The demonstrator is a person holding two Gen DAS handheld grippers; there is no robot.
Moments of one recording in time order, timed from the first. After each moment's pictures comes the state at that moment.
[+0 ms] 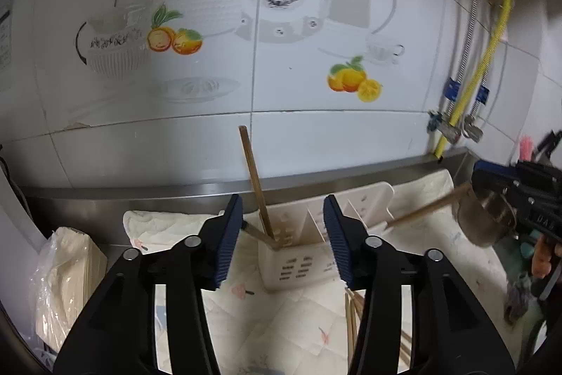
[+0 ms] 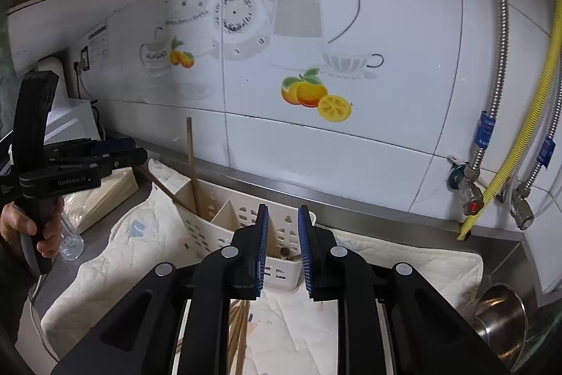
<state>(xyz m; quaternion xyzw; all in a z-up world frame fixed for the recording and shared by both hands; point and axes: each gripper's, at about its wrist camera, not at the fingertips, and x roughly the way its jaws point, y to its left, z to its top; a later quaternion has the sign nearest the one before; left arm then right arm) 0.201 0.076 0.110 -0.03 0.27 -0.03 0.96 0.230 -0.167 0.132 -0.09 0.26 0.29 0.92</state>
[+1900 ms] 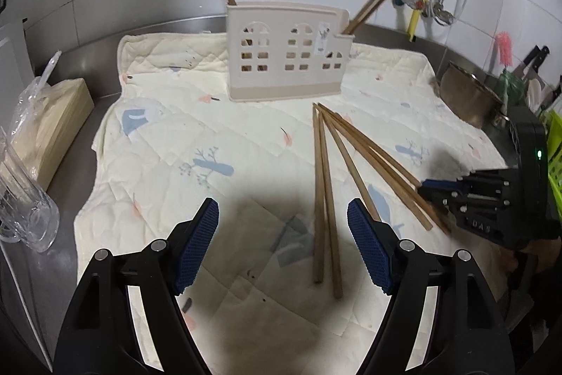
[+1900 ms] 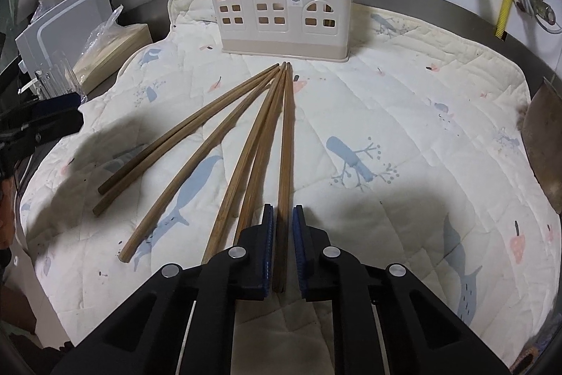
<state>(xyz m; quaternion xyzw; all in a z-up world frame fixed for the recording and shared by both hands) 0.044 0.017 -0.046 -0.03 0.36 -0.03 0.93 0.107 -0.195 -0.087 -0.10 0.42 0.29 0.85</state>
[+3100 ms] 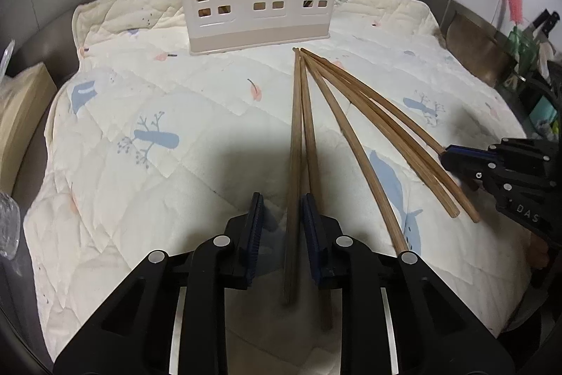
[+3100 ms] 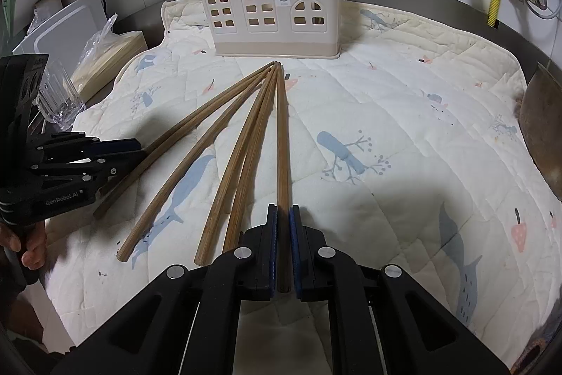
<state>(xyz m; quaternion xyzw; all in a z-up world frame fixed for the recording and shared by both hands) 0.090 -0.016 -0.094 0.00 0.44 -0.04 0.90 0.108 -0.204 -0.089 -0.08 0.42 0.28 0.86</state>
